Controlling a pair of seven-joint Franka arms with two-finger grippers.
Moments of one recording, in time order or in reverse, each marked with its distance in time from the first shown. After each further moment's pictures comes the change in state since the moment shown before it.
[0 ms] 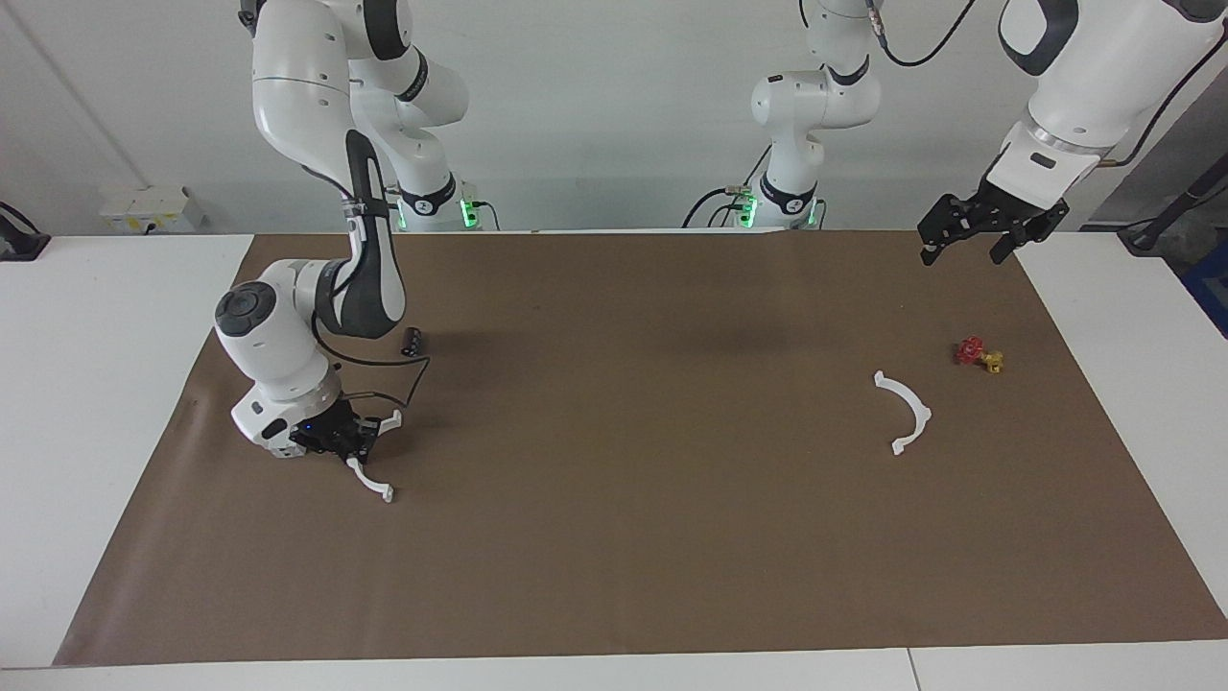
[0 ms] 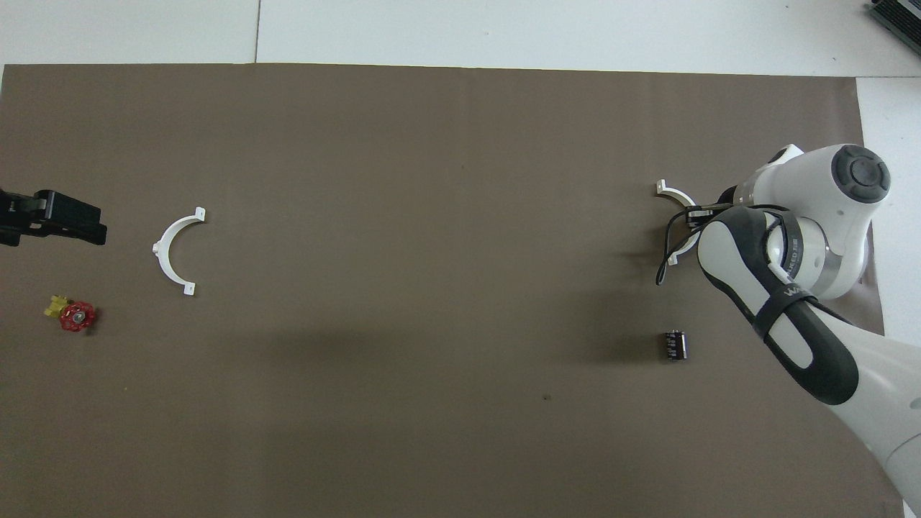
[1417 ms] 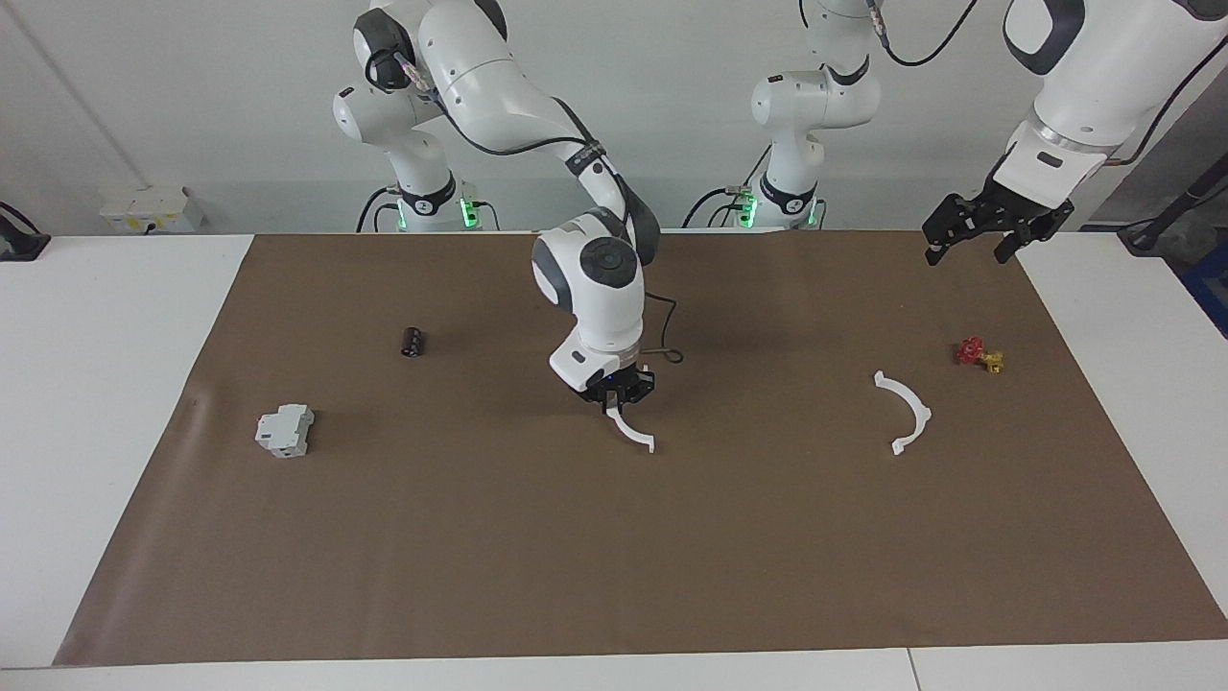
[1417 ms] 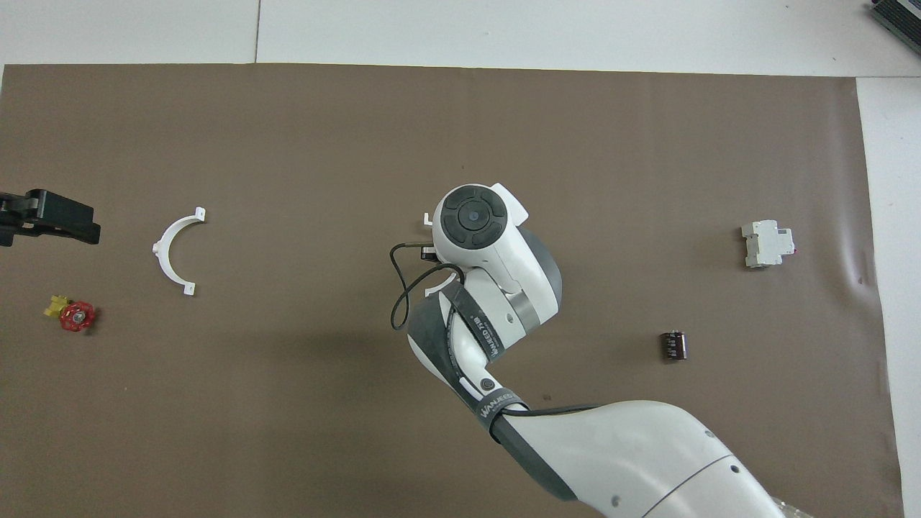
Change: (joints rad) left arm 0.010 -0.001 0.001 0.000 0.000 0.003 0.000; right arm 0.567 0.164 0.066 0.295 -0.111 -0.191 0.720
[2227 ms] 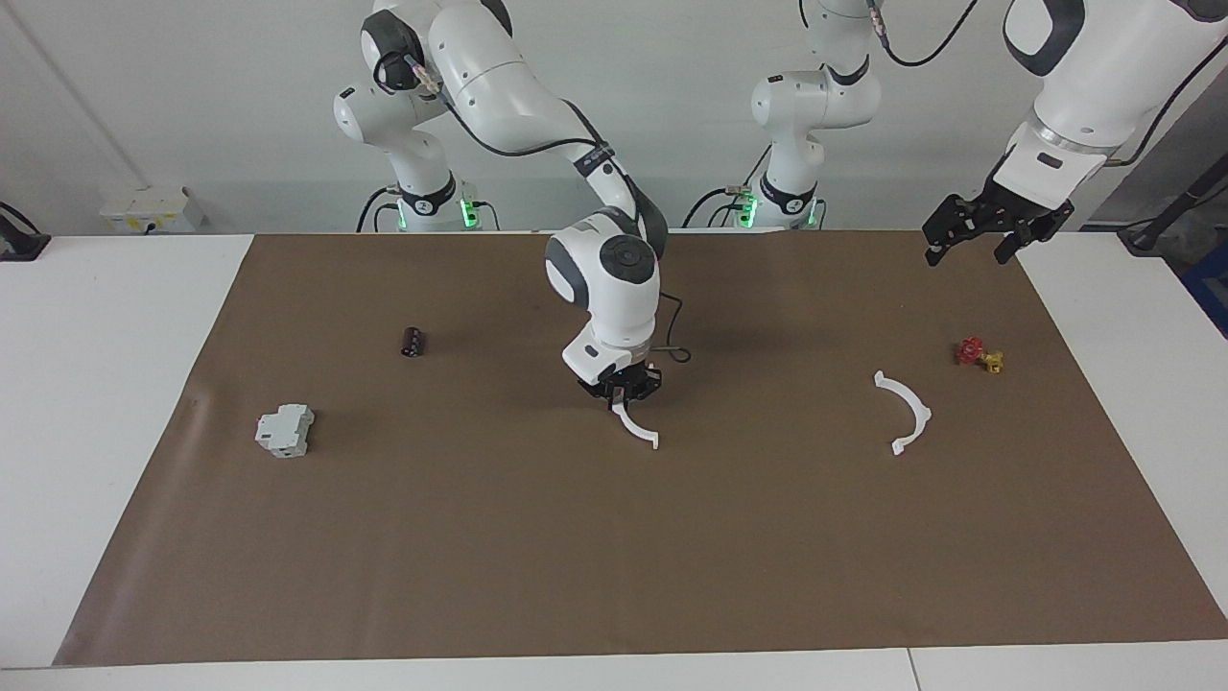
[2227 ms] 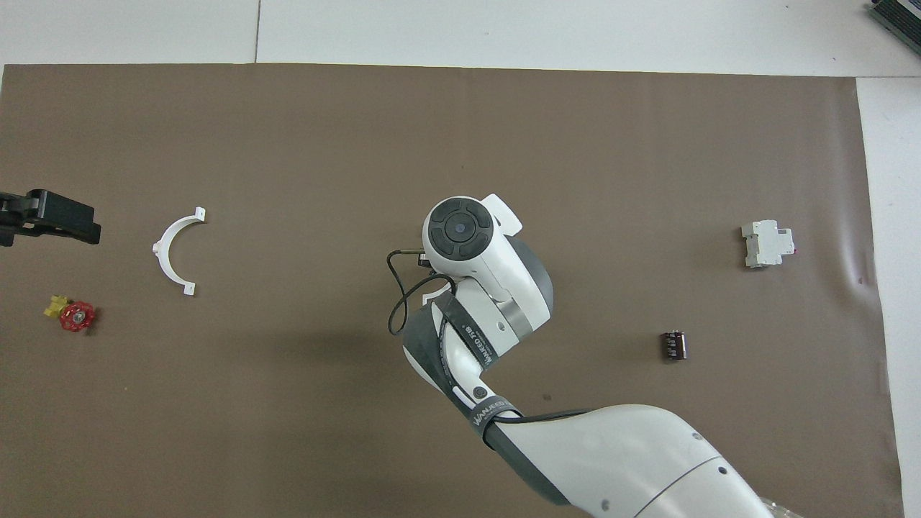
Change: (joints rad) left arm 0.000 0.000 0.000 -0.002 0.000 0.003 0.000; right arm 0.013 0.004 -0.001 -0.016 -0.020 0.002 0.073
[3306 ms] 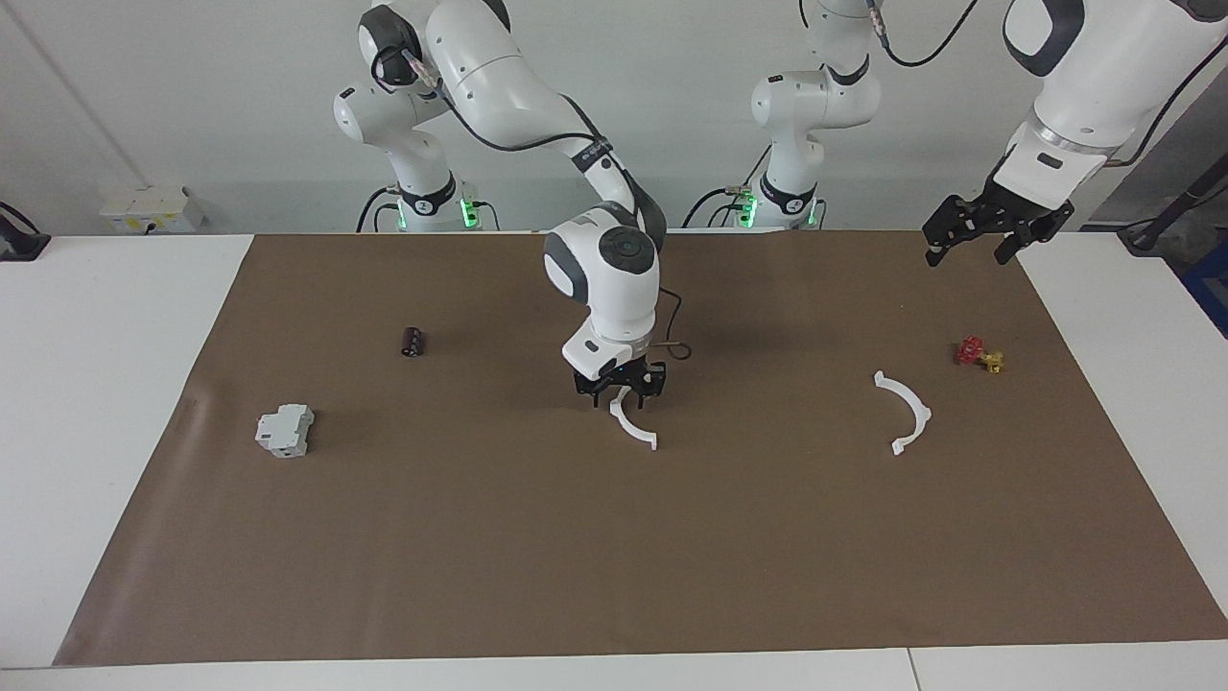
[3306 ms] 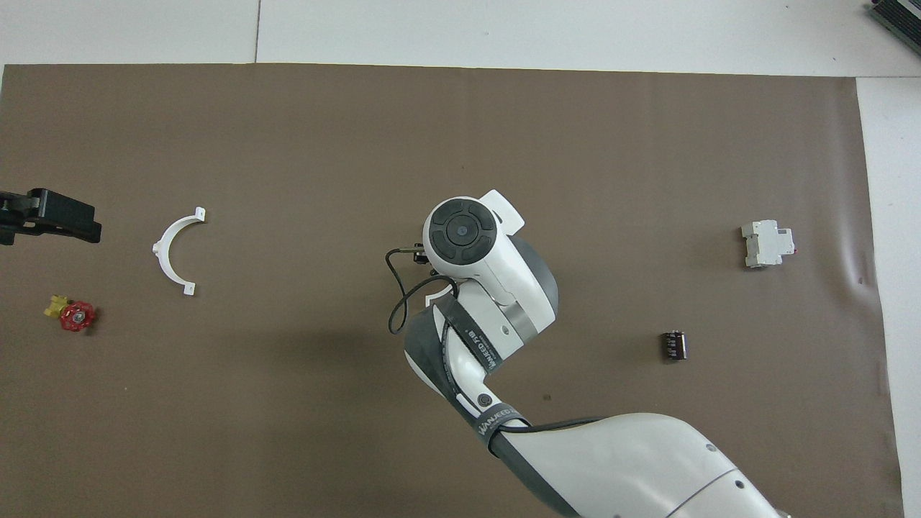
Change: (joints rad) left arm 0.000 -0.001 0.000 -0.010 0.000 0.018 0.000; right arm -0.002 -0.058 -0.003 -0.005 -0.022 -0.011 -0.007
